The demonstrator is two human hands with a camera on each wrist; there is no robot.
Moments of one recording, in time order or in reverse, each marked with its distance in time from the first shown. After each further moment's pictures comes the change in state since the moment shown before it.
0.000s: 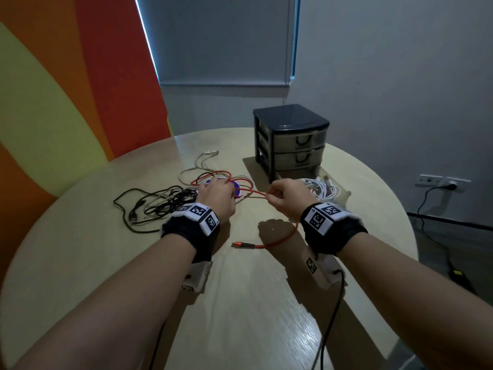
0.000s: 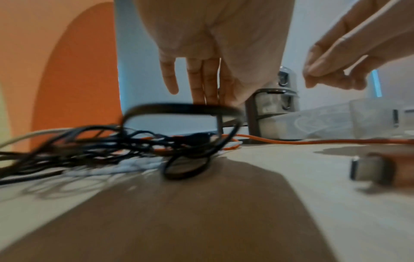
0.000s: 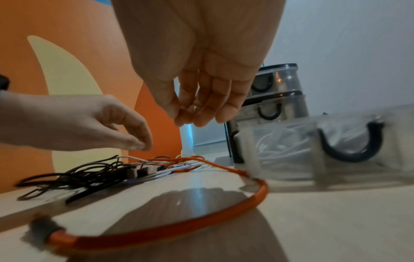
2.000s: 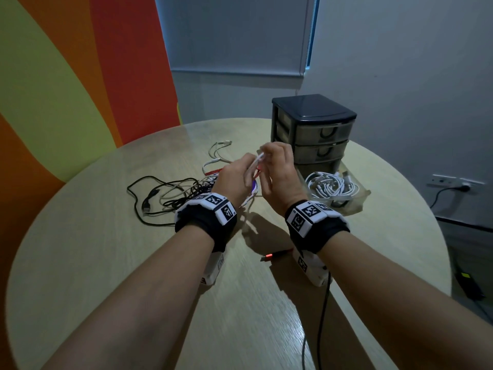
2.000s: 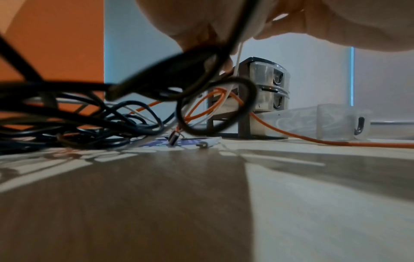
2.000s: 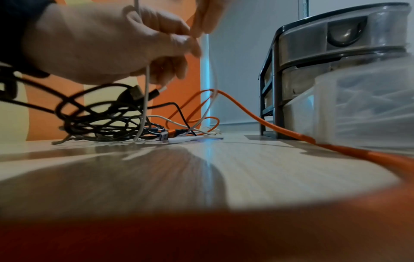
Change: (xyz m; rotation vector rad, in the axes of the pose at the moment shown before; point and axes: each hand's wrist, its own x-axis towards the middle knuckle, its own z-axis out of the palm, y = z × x) left_hand 0.008 -0.012 0.009 -0.682 0.452 0.111; right_hand 0.021 -0.051 0.042 0.275 0.530 -0.422
